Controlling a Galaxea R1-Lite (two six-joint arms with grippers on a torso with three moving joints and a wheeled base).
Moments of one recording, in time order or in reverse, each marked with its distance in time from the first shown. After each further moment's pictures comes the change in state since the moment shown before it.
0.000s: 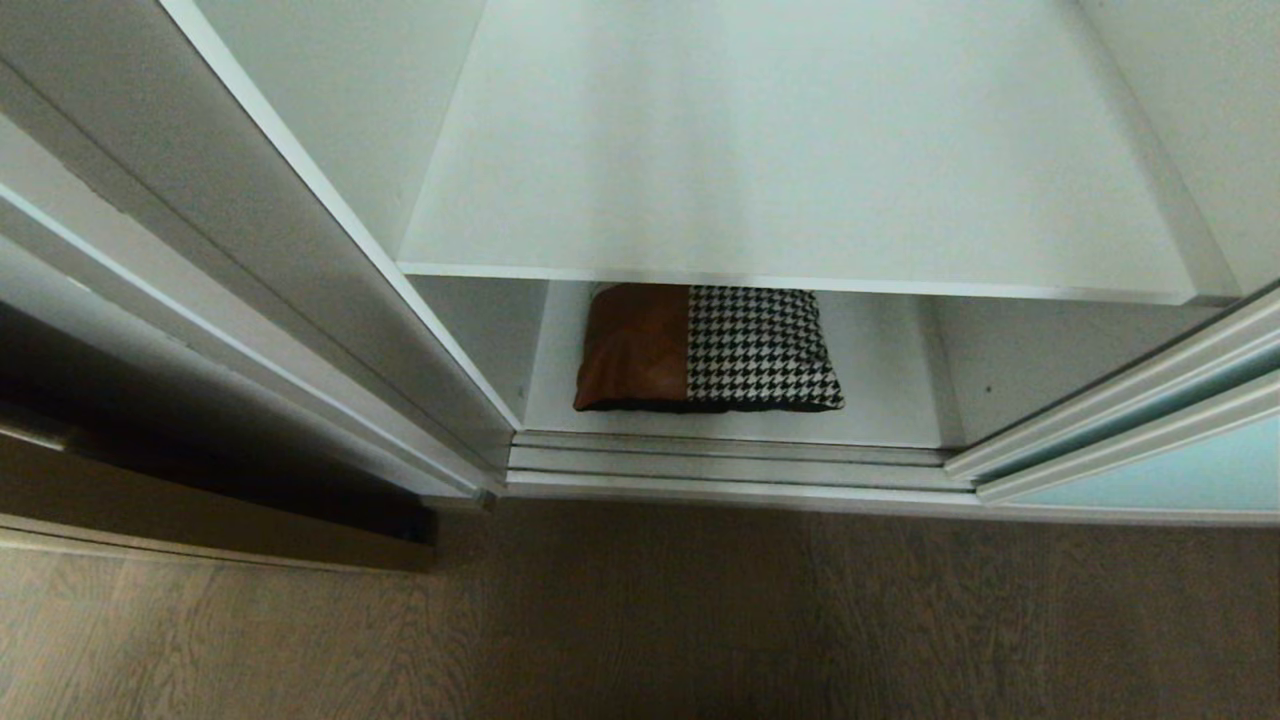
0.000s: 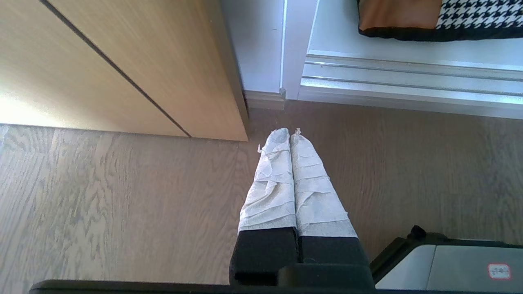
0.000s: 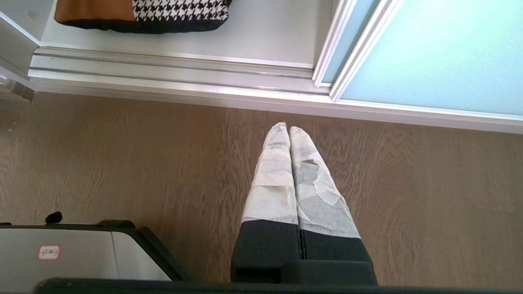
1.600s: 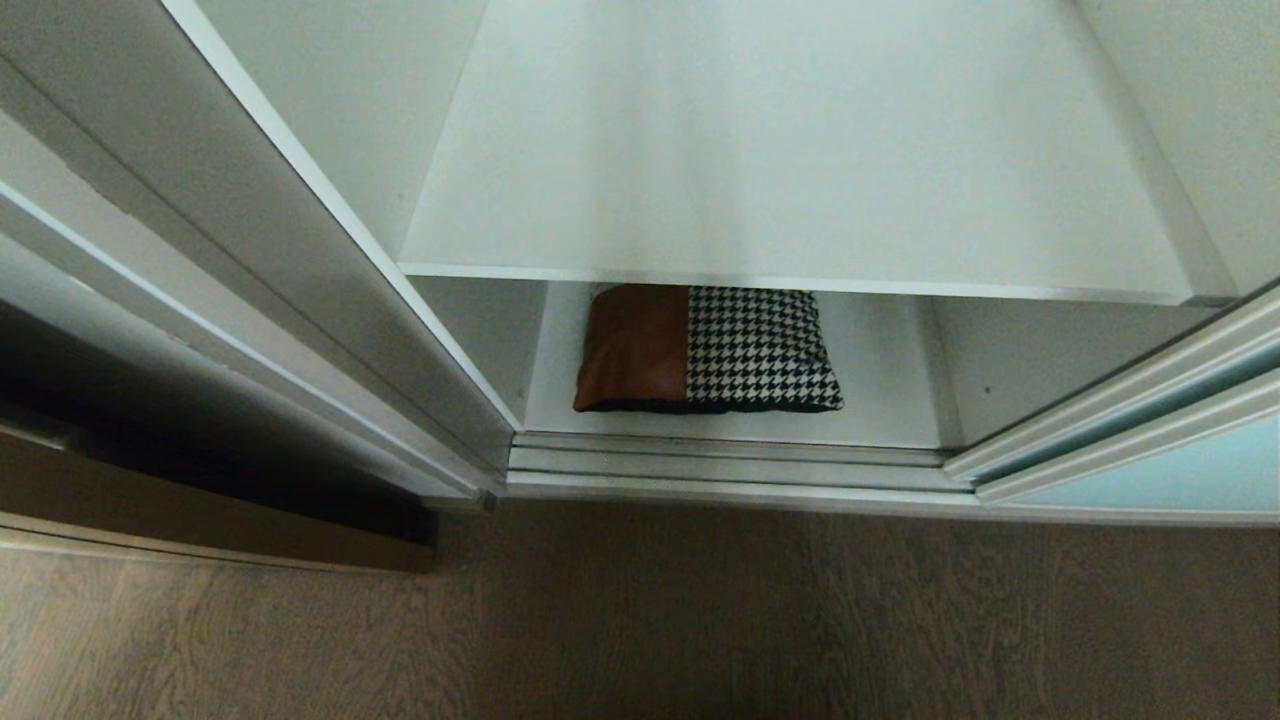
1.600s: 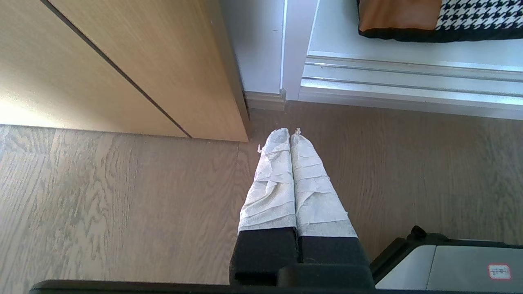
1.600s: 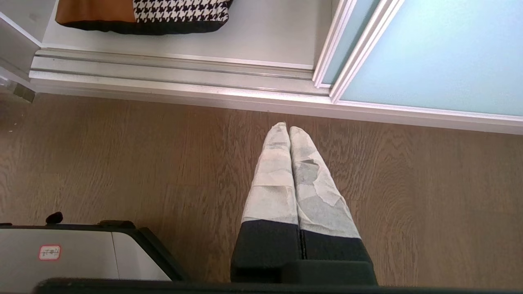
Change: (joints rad) left arm 0.000 0.000 0.000 -0.001 0.000 0.000; right arm 0.000 0.000 0.000 0.000 0.000 0.000
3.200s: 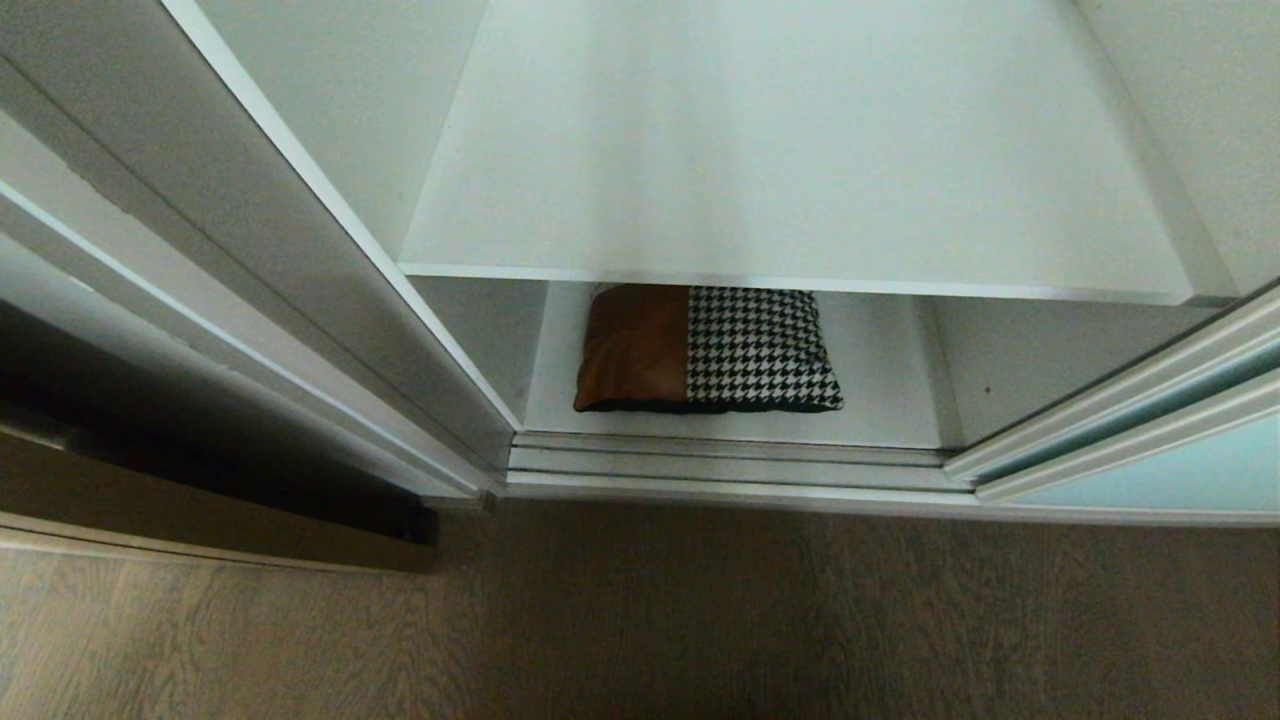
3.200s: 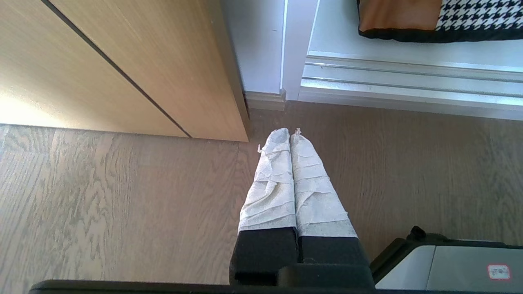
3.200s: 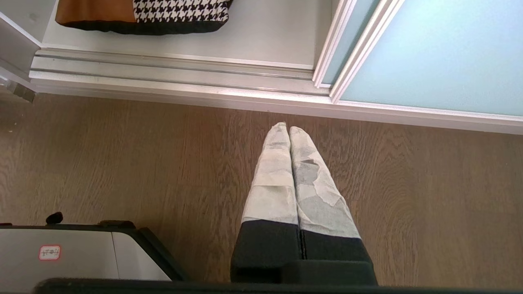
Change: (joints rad) left arm 0.000 0.000 0.000 0.003 0.001 0.000; right arm 0.000 0.000 0.000 0.000 0.000 0.000
